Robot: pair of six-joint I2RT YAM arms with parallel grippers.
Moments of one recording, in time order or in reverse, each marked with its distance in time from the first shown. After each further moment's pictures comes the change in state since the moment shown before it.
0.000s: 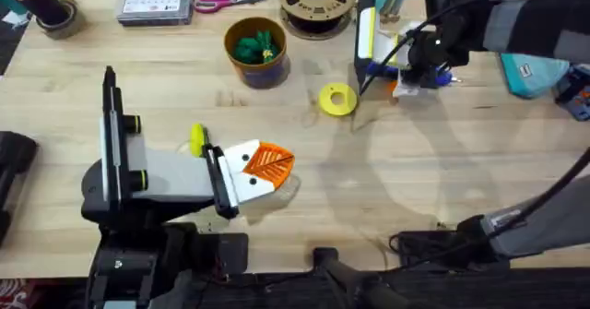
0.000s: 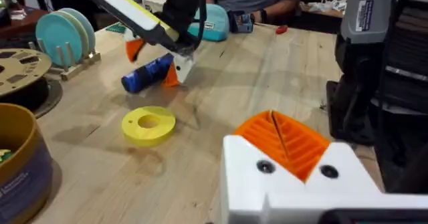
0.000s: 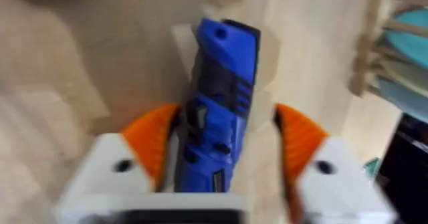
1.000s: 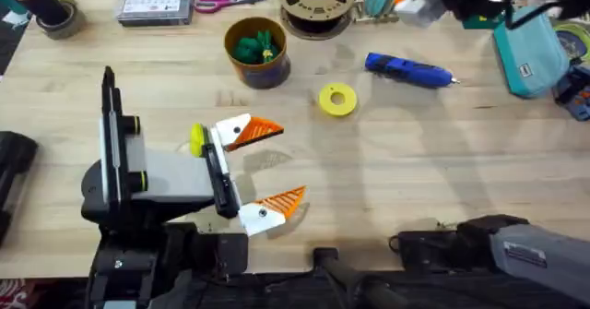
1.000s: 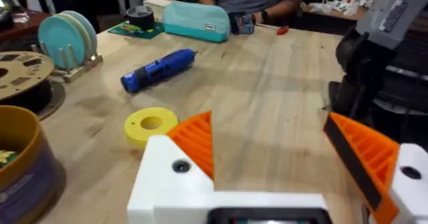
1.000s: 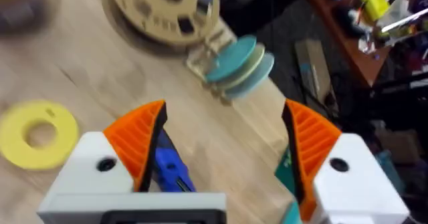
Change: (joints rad) left arm 0.000 0.000 0.000 0.001 -0.003 0.007; right arm 0.050 -0.462 0.135 -0.041 -0.133 0.669
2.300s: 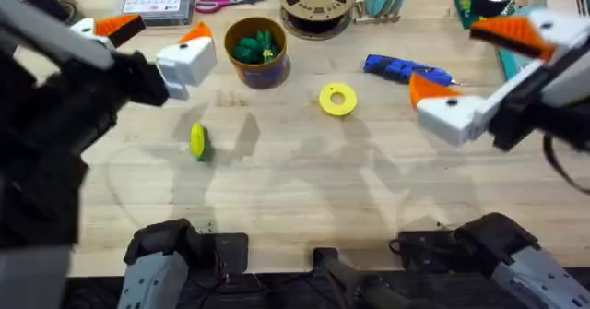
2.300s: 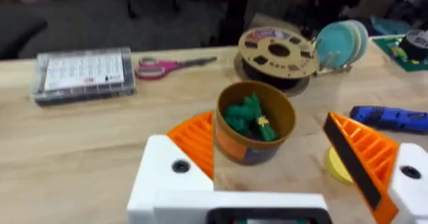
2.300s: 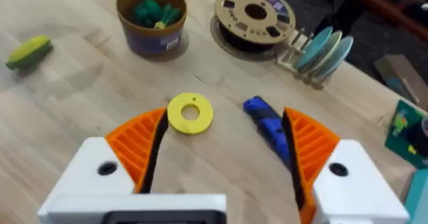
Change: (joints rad) left arm 0.250 0.624 0.658 -0.221 -0.712 -0.033; right arm 0.174 -0.700 -0.311 -0.297 -0.062 0.416
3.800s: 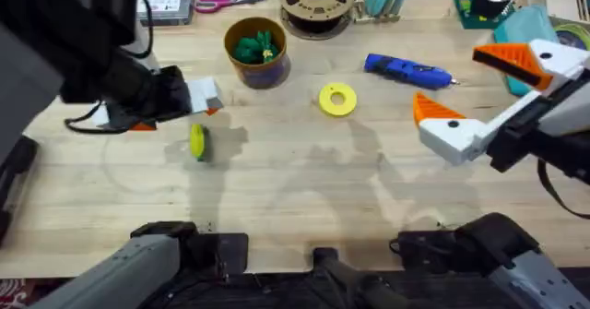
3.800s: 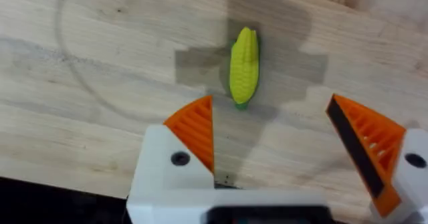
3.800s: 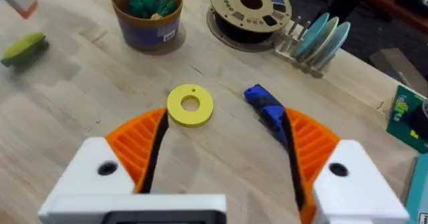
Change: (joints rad) left arm -0.240 0.552 0.374 -0.841 -0.564 -0.354; right arm 0.000 -0.134 -0.102 -0.007 0.024 0.034
